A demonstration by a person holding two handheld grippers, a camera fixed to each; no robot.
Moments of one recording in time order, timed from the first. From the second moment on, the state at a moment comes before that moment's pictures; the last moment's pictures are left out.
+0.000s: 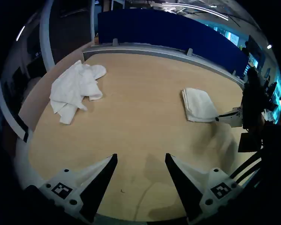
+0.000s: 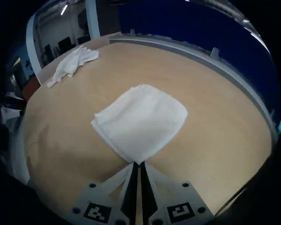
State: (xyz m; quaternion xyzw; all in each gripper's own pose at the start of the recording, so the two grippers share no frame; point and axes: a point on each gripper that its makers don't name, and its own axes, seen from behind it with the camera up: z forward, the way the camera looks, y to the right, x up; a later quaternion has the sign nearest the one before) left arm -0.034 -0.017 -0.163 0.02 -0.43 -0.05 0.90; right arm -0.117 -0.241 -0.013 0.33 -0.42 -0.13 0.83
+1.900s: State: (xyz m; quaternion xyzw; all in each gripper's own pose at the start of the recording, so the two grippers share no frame) left arm 0.017 0.051 -0.112 -0.06 -0.38 -0.02 0.92; right arm 0.097 -0.128 0.056 0.28 -0.28 -0.09 0.91
